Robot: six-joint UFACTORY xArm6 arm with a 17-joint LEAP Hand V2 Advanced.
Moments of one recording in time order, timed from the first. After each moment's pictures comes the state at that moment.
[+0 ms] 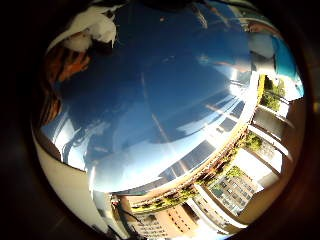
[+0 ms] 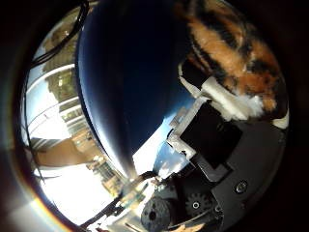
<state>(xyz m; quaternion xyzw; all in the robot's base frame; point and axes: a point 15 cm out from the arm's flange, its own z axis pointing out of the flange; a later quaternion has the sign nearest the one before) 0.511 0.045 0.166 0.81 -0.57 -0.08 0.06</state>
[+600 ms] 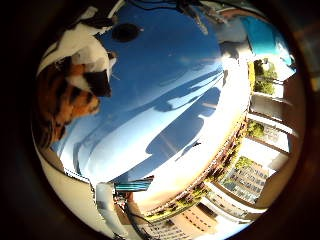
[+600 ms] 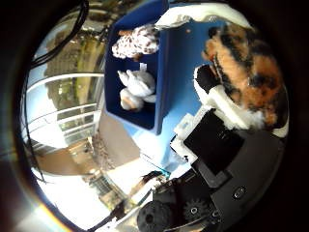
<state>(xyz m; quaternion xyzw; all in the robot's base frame) 0.468 0.028 0.321 0.80 -0.60 -0.05 0.03</state>
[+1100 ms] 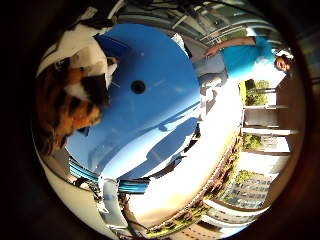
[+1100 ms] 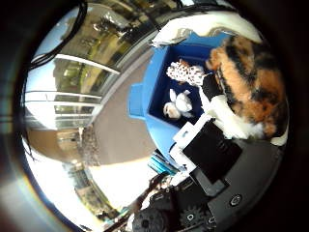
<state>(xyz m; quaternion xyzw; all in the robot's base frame) 0.476 0.161 0.442 0.85 -0.53 0.04 -0.07</state>
